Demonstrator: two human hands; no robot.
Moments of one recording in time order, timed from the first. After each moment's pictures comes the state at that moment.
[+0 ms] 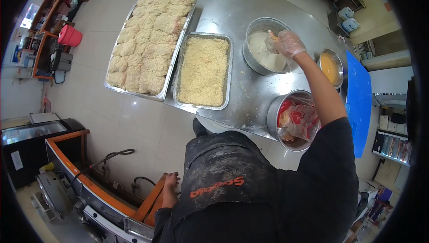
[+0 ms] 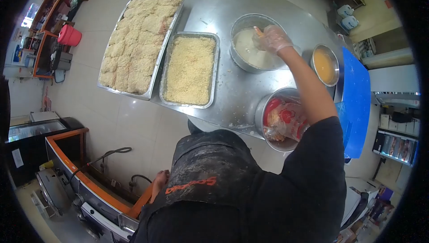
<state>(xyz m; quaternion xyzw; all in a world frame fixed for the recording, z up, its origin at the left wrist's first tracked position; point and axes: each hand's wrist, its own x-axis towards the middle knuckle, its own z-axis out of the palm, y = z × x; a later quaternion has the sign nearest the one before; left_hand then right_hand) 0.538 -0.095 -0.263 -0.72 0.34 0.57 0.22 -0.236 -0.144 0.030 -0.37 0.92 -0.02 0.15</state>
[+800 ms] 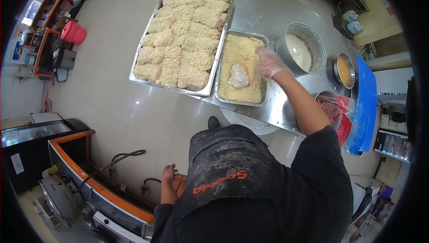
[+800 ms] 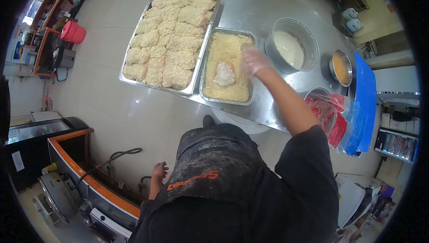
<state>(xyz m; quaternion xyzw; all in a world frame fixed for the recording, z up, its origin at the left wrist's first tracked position) 0.599 -0.234 -0.231 -0.75 0.35 0.55 0.12 -0.067 -0.238 -0.066 -0.56 0.82 0.00 0.13</state>
